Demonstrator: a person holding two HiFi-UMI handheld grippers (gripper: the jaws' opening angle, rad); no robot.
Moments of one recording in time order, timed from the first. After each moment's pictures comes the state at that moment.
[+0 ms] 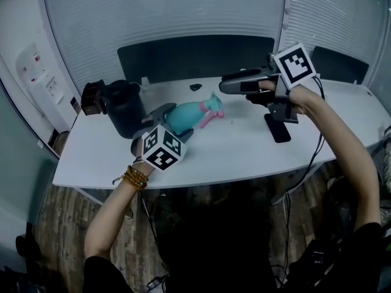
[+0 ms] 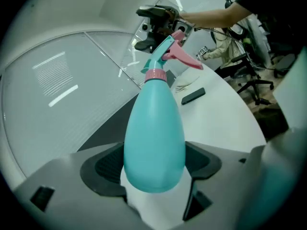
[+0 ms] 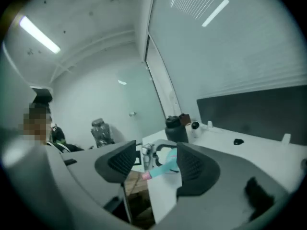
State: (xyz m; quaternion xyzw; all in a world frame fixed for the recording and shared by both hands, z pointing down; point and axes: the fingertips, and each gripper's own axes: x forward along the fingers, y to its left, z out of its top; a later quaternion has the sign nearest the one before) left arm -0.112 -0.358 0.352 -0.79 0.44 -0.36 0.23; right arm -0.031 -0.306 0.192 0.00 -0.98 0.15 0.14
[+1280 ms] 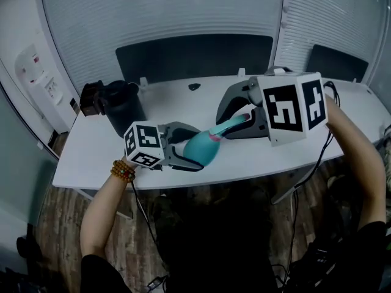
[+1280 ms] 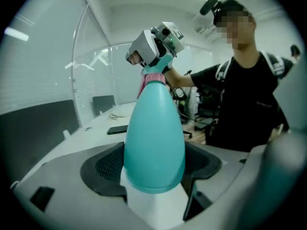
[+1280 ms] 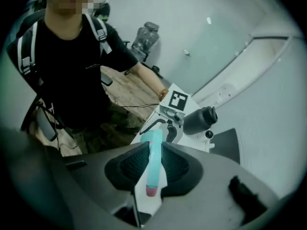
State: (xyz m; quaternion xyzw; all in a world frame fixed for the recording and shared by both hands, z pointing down) left arm -0.046 -0.239 0.369 -0.97 -0.01 -0.24 0.07; right arm -0.030 -0.205 0.257 -0.12 -0.79 -0.37 0.47
